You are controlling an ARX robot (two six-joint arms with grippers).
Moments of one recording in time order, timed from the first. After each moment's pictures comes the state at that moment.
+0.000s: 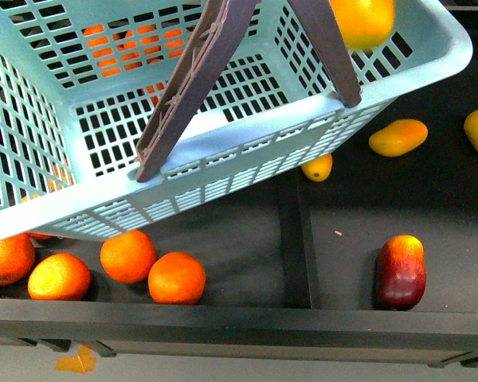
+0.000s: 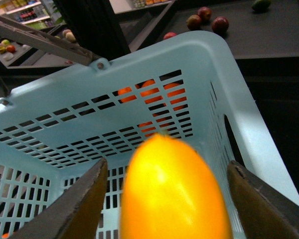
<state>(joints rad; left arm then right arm) -0.41 1.62 1.24 -0.12 0.35 -0.93 0.37 1.66 0.90 0.61 -0.11 0.24</state>
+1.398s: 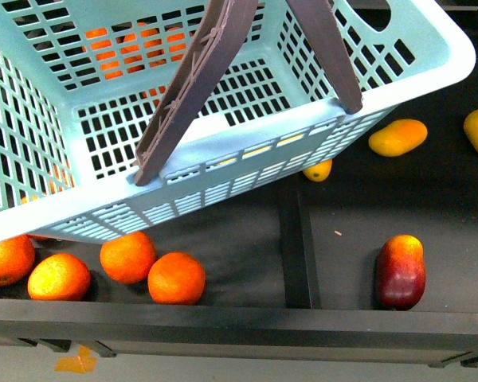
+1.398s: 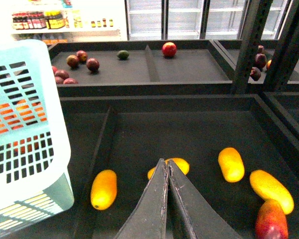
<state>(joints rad) -0.42 1.63 1.24 -0.12 0.35 -0.92 0.00 0.86 0.14 0.71 0.01 0.00</state>
